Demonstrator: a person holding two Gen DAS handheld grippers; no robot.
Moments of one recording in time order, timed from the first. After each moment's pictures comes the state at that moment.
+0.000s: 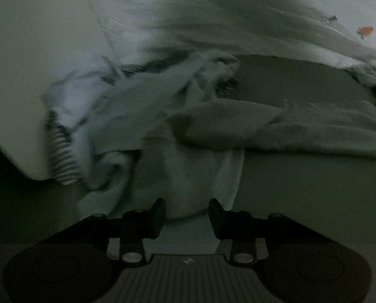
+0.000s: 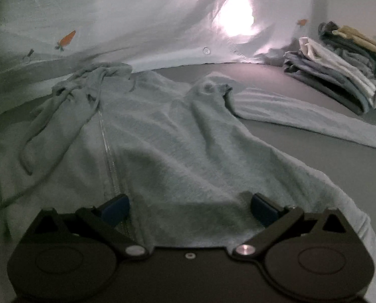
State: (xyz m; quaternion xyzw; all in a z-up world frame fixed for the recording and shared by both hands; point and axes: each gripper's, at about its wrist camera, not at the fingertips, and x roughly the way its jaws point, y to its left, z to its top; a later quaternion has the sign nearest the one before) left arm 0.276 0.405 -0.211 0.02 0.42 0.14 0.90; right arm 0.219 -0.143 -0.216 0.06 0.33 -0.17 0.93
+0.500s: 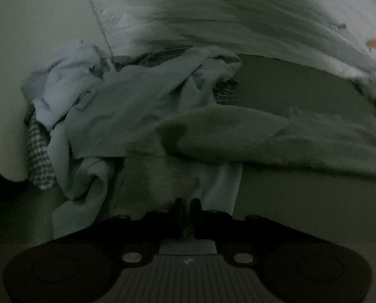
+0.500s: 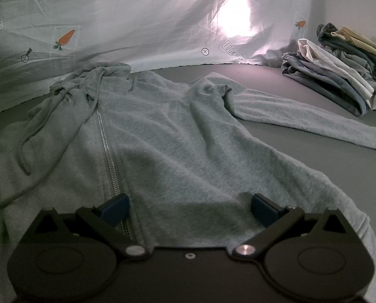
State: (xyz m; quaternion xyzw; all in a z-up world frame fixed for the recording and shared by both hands) left arm 0.293 0.421 -0.216 -0.03 0.42 0.15 0.89; right arm 0.220 -0.144 -0.216 0.06 0.33 -0.17 0.93
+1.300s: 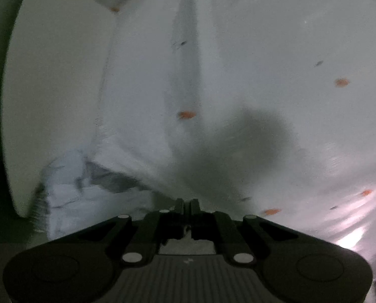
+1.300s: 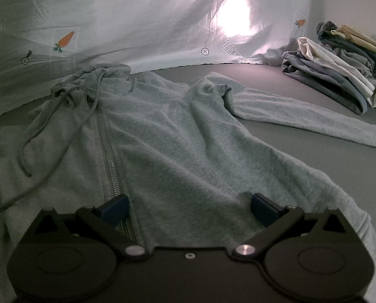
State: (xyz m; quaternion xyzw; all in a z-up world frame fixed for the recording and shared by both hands) left arm 0.160 0.341 0.065 -0.23 0.15 0.07 0.96; right arm 0.219 -0.147 -0.215 0.07 0.32 -0.17 0.93
